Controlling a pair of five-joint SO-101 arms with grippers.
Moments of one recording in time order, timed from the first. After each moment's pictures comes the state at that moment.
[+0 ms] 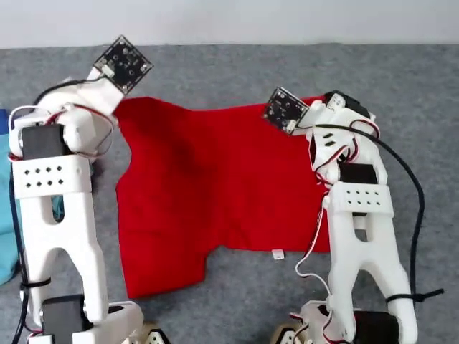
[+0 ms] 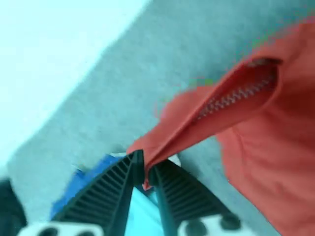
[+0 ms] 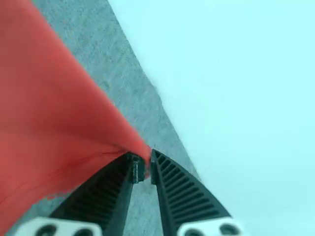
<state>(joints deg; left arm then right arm) -10.9 -13.3 0.5 75.6 -41.5 -0.2 -22.3 34.6 19.2 63.7</state>
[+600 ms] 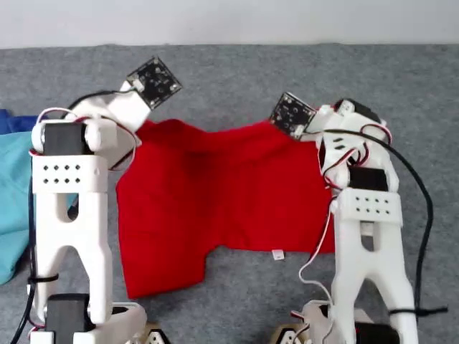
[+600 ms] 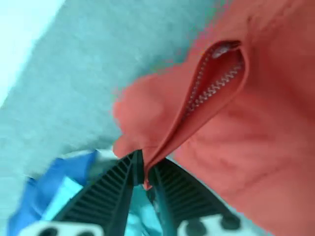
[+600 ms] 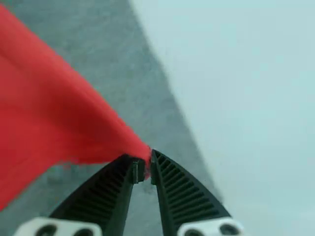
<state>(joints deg) -4.6 -12.8 0.5 87.9 -41.5 2.1 -27.5 34.6 30.6 67.0</state>
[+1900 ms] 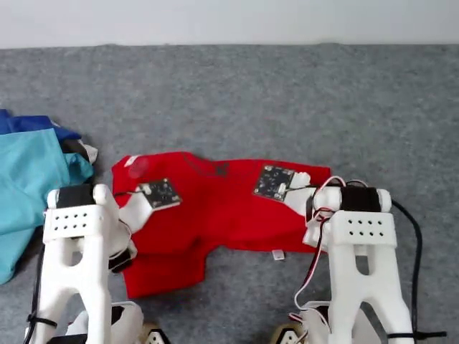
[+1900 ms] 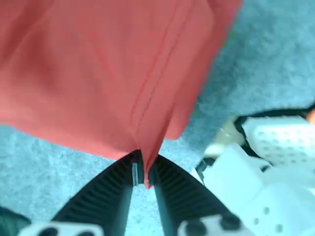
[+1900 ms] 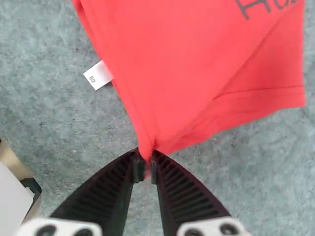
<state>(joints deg) -11.0 -29.1 46.5 98.2 -55.3 -1.6 -35.1 42.6 79.8 66.9</state>
